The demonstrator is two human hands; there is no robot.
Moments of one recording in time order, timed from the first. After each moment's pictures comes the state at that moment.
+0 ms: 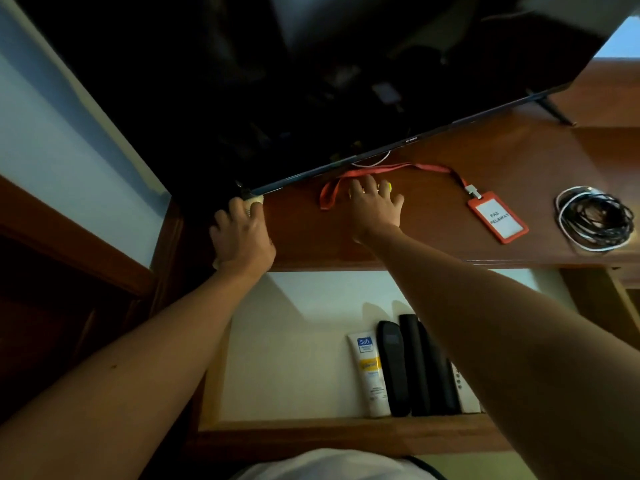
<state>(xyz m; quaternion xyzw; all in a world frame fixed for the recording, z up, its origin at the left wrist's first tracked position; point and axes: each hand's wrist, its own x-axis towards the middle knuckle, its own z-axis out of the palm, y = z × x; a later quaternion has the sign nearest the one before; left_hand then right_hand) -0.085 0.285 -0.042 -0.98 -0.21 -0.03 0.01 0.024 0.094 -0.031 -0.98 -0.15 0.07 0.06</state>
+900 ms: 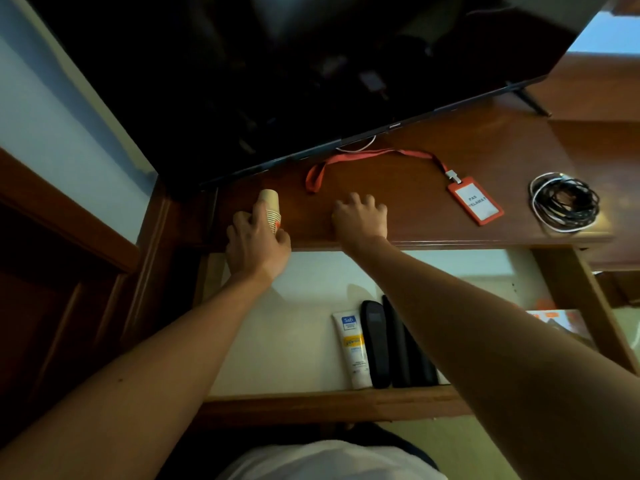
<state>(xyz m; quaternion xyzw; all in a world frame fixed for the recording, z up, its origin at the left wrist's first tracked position) -0.116 0.227 -0.059 -0.94 -0.29 -0.06 -0.18 -0.031 0.071 -0.032 -0.97 -0.21 0.08 -0.05</state>
